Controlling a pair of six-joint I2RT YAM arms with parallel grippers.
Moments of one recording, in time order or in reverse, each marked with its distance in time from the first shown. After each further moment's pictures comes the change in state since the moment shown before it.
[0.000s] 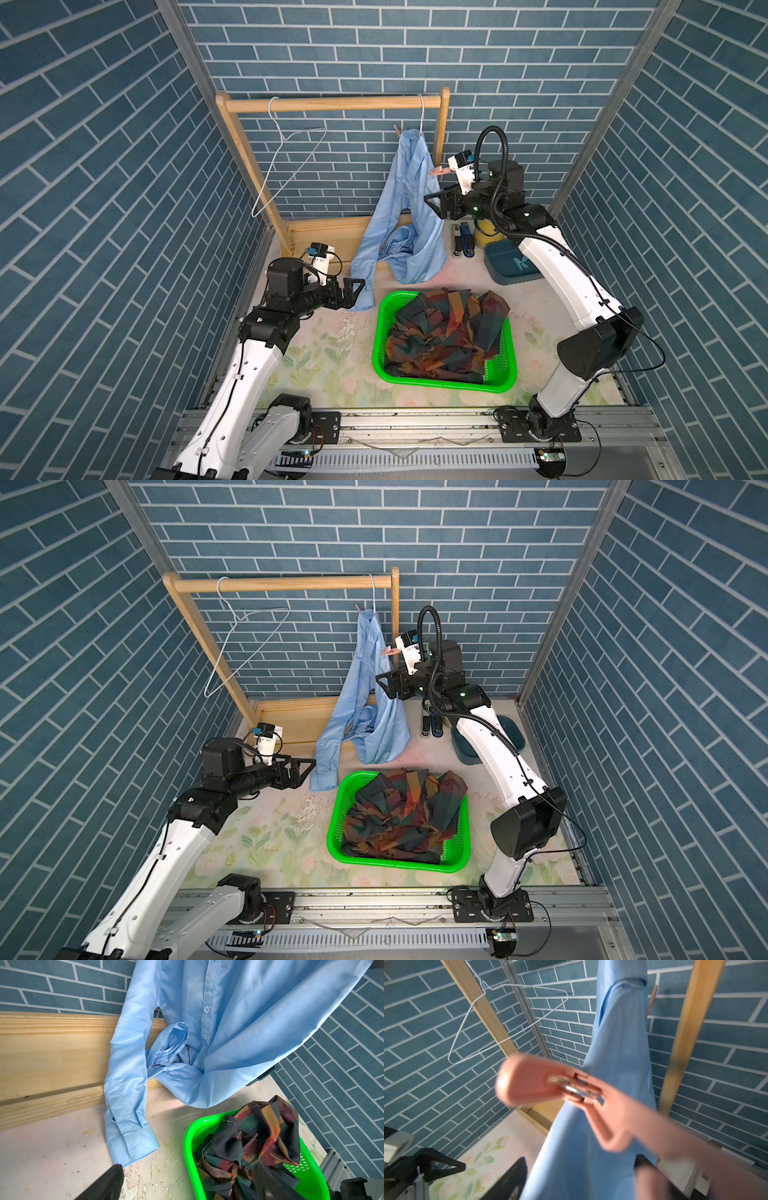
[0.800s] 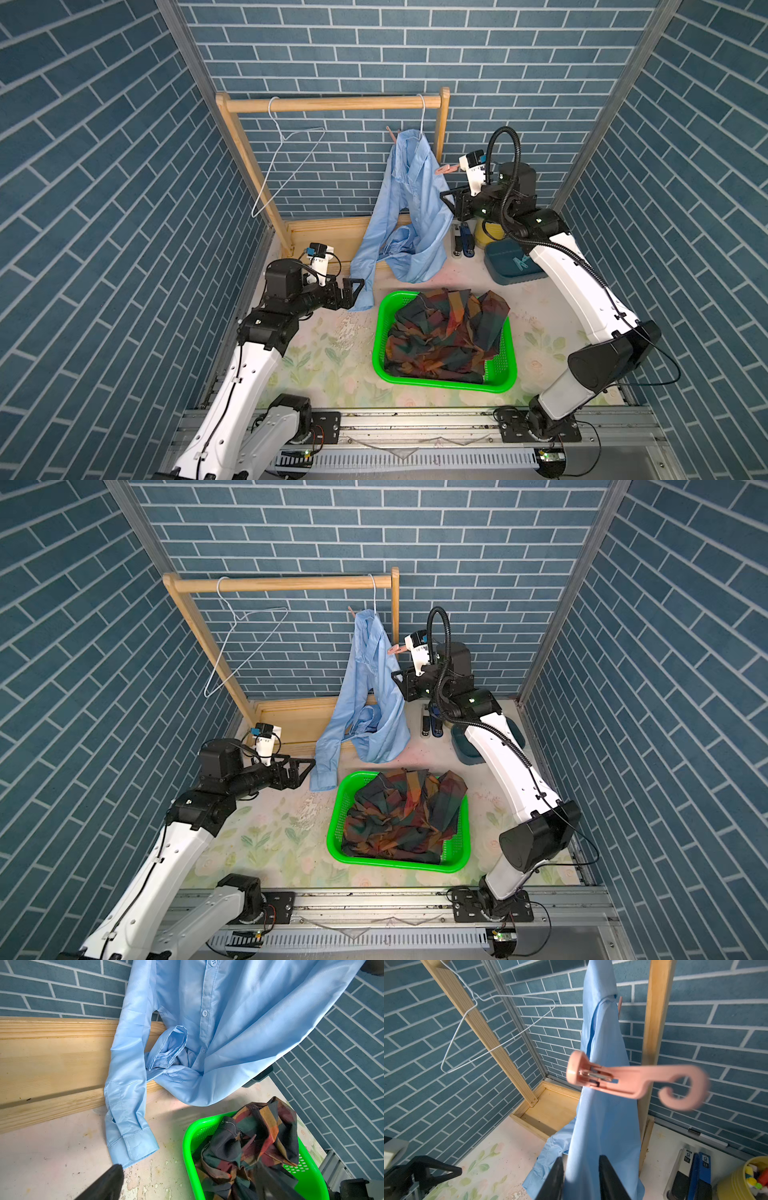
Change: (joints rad) left arm 0.000 -0.018 0.000 0.000 0.000 0.000; right arm -0.001 -0.065 -0.032 -0.016 0.070 0.024
